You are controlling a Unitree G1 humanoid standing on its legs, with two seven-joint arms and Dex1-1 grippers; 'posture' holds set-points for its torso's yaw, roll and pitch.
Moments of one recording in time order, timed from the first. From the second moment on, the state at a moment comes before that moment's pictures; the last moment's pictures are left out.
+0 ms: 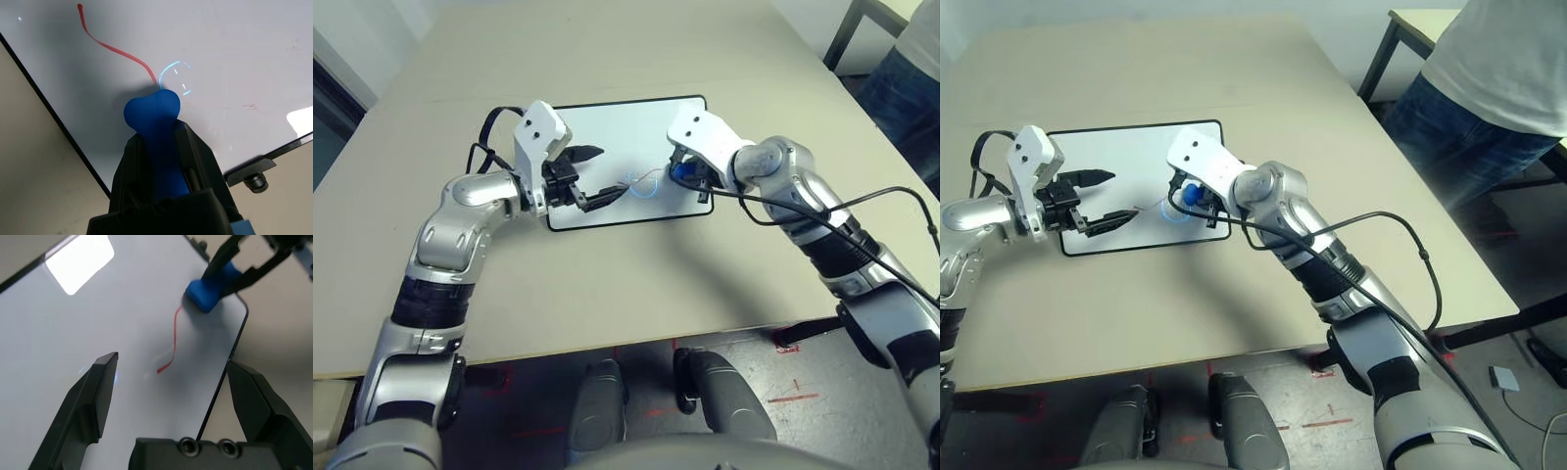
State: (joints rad) left arm -0.47 0.75 -0.02 -0.08 -0.26 0.43 -0.91; right arm -0.92 -0.44 0.54 0.07 -0.38 0.59 0.95
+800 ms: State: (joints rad) left arm -0.42 0.76 -0.01 -0.12 -0.25 0.45 -0.88; right arm -0.98 -0.35 0.57 0.26 -0.52 0.41 0.88
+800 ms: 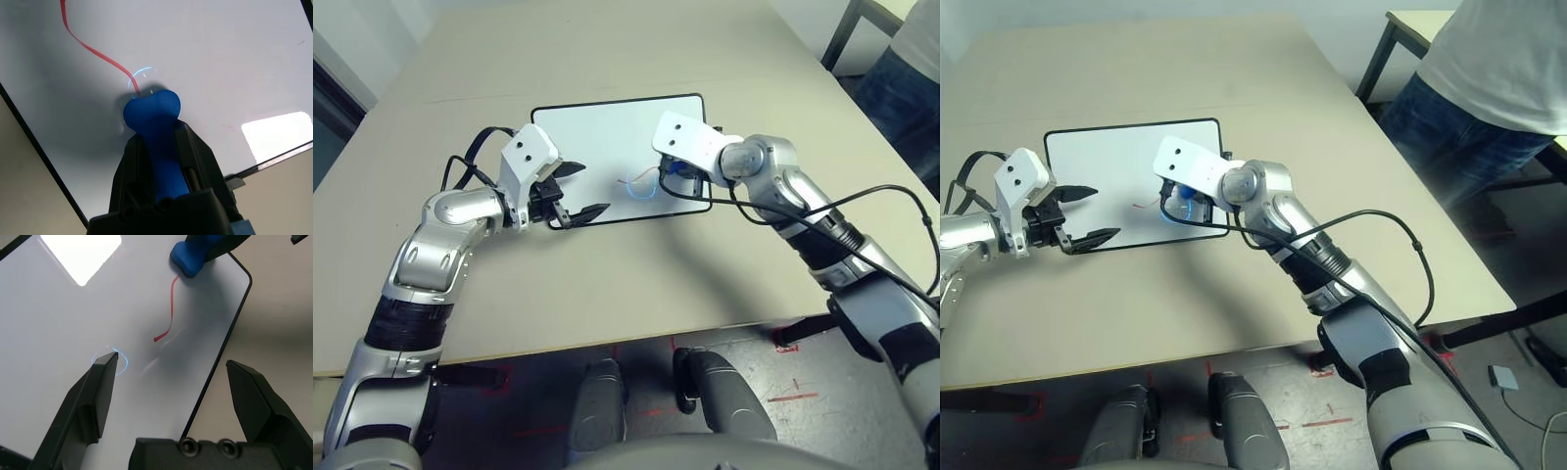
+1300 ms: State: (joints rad) left arm -0.42 0.75 -0.01 -0.12 -0.25 0.45 -0.87; right arm -1.02 -0.23 0.58 0.36 -0.55 0.35 0.87
